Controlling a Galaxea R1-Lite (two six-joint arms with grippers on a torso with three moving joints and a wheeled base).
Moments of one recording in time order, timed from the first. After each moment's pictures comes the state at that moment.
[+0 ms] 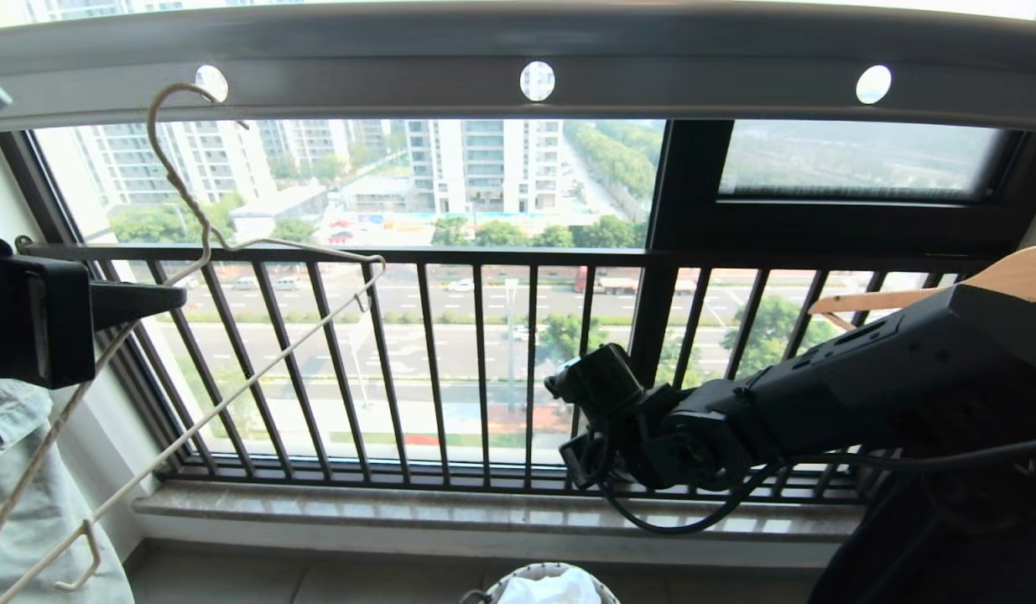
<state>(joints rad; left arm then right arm) -0.32 1.11 -1.17 0.37 0.05 -0.04 0.66 2.17 -1.28 -0.05 -0.39 0.07</state>
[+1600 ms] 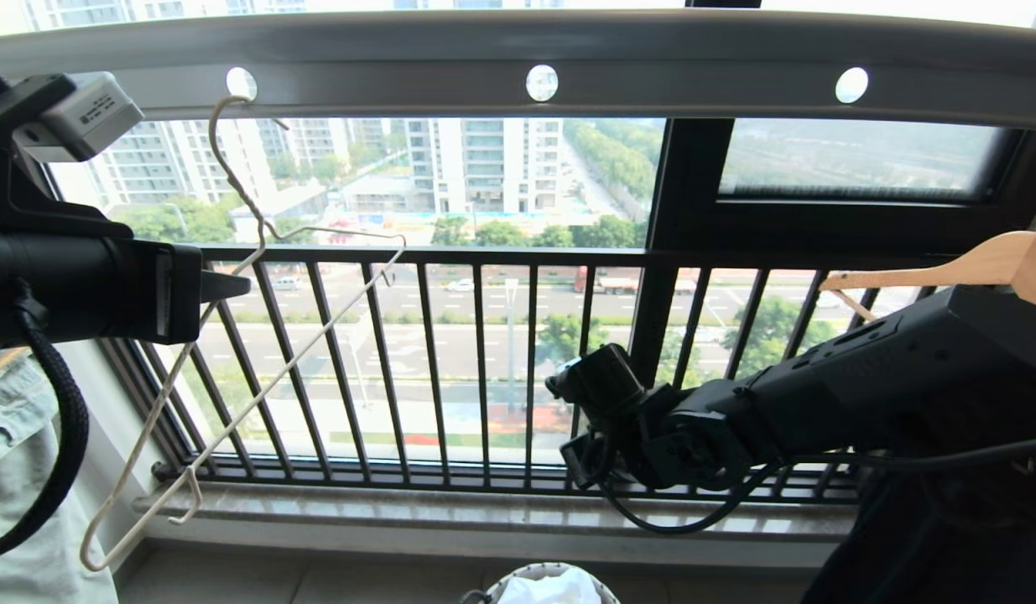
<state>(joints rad) -0.32 1.26 -1.23 0.34 0.06 -0.03 0.66 2.17 -1.28 -0.05 -0.39 0.07</state>
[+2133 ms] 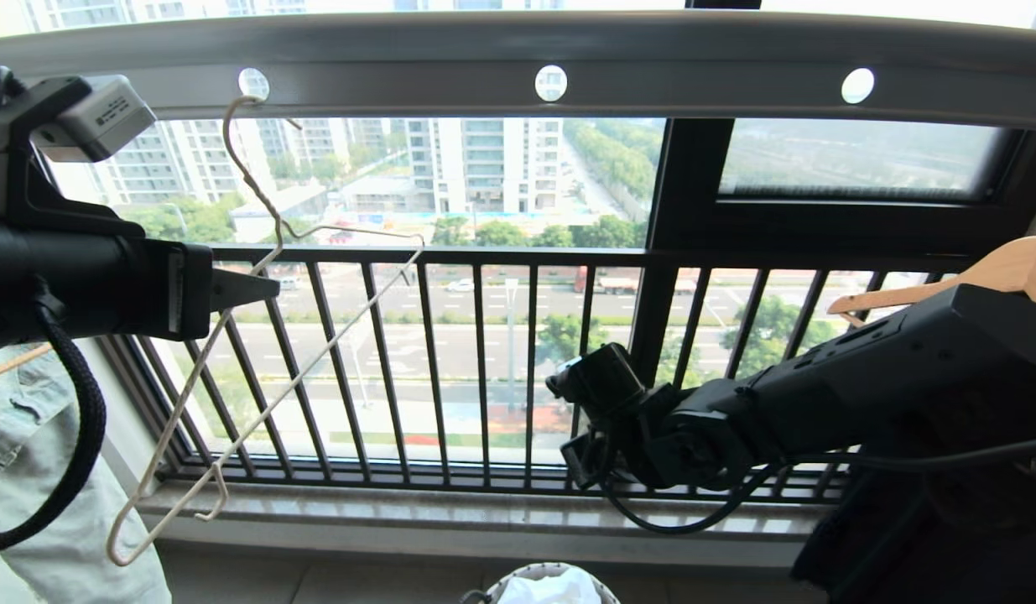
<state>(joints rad) -0.32 1.28 -1.24 0.33 0.06 -0.03 0.66 2.17 -1.28 -0.05 -0.39 0.07</state>
